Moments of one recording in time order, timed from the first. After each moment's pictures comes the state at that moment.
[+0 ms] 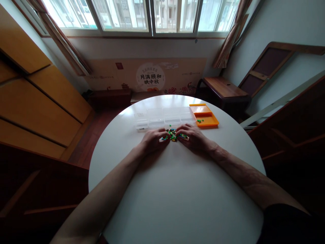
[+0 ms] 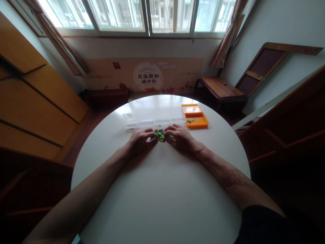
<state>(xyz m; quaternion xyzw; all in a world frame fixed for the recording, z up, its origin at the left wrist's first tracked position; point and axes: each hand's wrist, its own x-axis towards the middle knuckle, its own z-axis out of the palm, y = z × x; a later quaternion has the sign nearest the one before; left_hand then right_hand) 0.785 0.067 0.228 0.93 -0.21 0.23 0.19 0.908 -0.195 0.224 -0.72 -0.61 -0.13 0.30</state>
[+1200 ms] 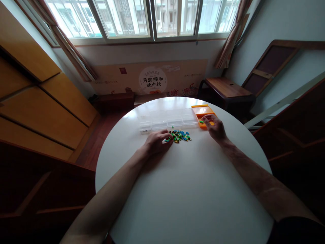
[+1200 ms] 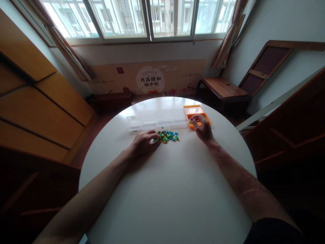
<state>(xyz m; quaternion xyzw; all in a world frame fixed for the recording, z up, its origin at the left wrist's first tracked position) 0.784 0.066 0.227 0.94 -0.19 0.23 0.16 0.954 -0.246 0.222 -0.79 -0.25 -0.17 0.53</state>
